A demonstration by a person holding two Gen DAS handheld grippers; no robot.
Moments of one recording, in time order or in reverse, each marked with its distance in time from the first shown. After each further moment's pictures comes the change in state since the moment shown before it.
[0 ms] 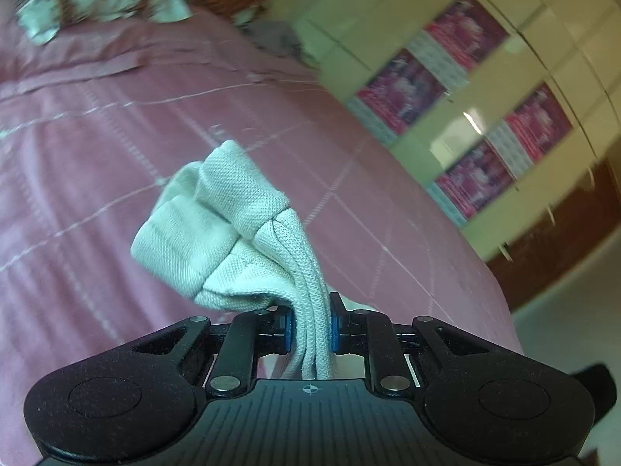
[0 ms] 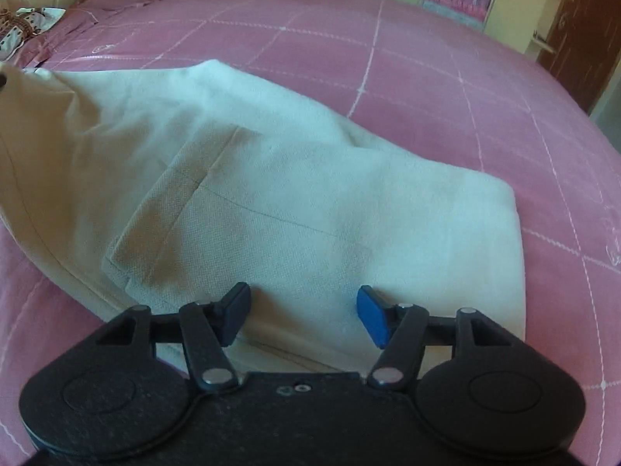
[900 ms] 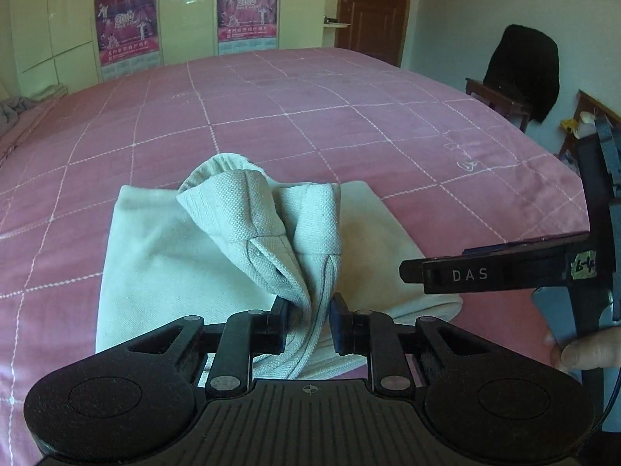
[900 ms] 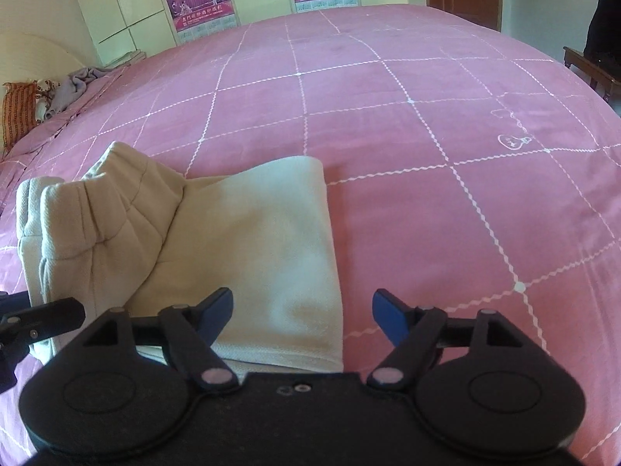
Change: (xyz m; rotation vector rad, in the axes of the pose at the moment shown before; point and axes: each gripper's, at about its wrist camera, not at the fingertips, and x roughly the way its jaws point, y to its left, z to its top) left arm -0.013 -0.213 -0.157 0.912 0.326 -0.145; right arm -0.060 -0.141 -0.055 0.454 -0.092 0.016
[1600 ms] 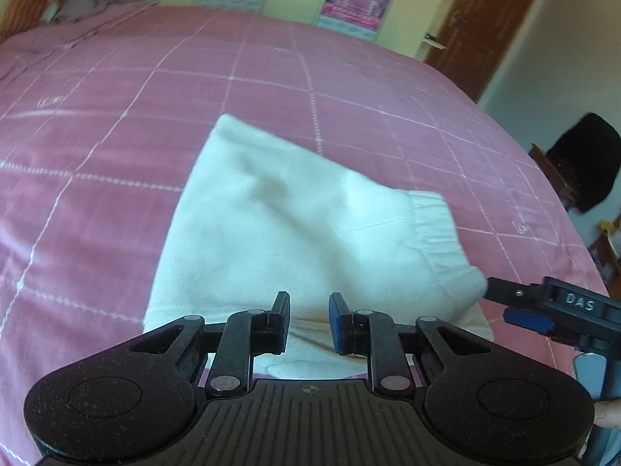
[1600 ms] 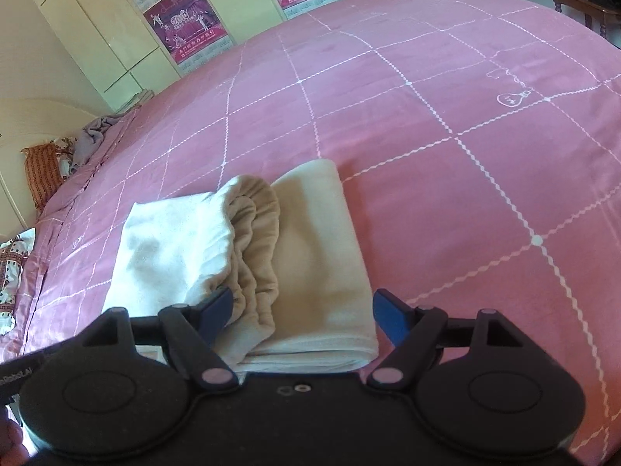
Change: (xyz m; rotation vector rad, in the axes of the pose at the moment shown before) left arm -0.005 0.081 -0.035 -0.438 0.059 0.036; right arm -0.017 -0.014 0.000 0.204 -0.003 0.154
